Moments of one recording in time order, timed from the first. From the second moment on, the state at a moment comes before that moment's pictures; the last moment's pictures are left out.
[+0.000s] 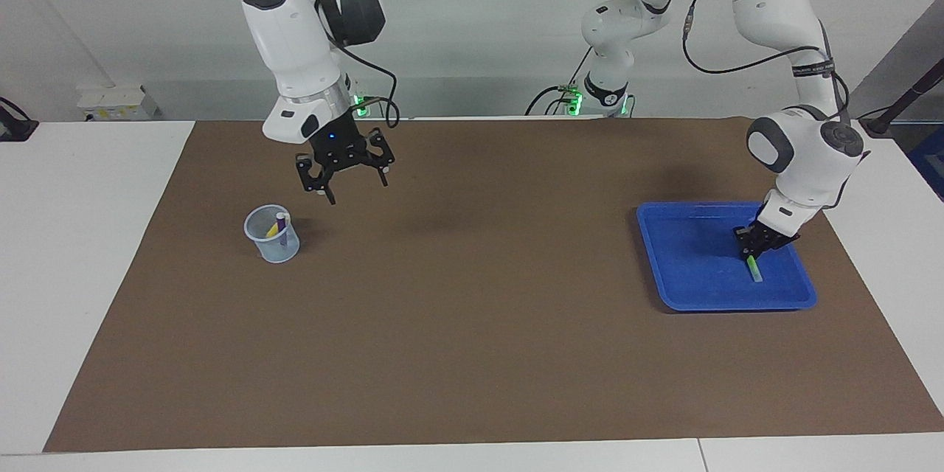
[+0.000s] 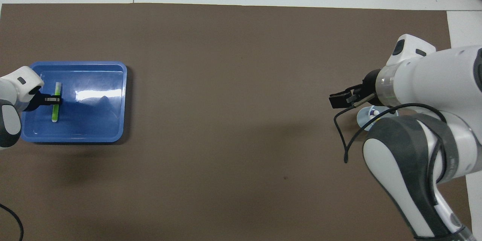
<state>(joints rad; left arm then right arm) 0.35 0.31 -0.11 -2.01 0.04 2.39 0.30 -0.07 -0.03 0.37 -1.92 0.16 2.15 -0.03</state>
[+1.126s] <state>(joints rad) 0.33 0.05 -0.13 -1.89 -0.34 1.86 -0.35 0.16 0.05 0.38 -1.92 0.34 2.47 0.44</state>
